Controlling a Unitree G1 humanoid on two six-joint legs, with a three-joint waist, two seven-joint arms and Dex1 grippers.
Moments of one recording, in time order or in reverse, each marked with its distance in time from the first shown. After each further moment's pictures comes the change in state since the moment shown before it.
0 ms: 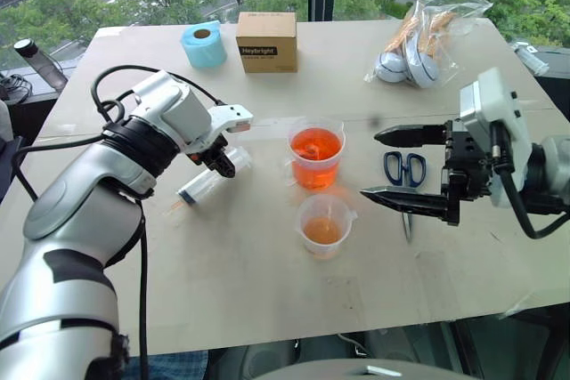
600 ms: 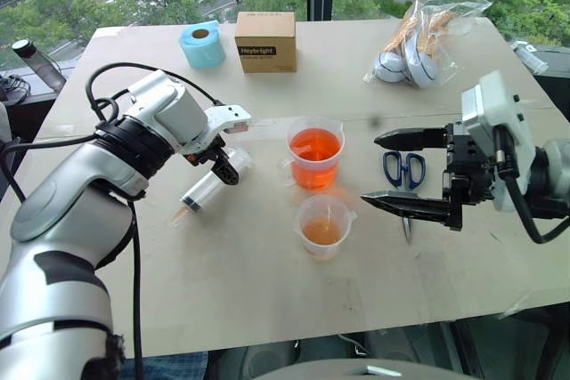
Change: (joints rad) left arm -0.002 0.033 -0.038 -0.058 -0.030 0.002 0.006; right arm 0.017 -0.016 -0.002 -0.017 0.024 0.000 -0.004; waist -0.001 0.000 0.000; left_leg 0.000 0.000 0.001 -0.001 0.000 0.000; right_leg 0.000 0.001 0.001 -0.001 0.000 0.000
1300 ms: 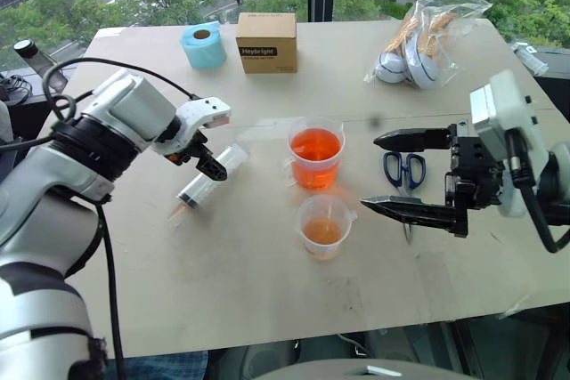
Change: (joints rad) left arm -0.001 0.112 0.017 -0.063 -0.179 0.032 0.079; right arm 0.008 -0.006 -0.036 -0.018 0.060 0.000 -0.027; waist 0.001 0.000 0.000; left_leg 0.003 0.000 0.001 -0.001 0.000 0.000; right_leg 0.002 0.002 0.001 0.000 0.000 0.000
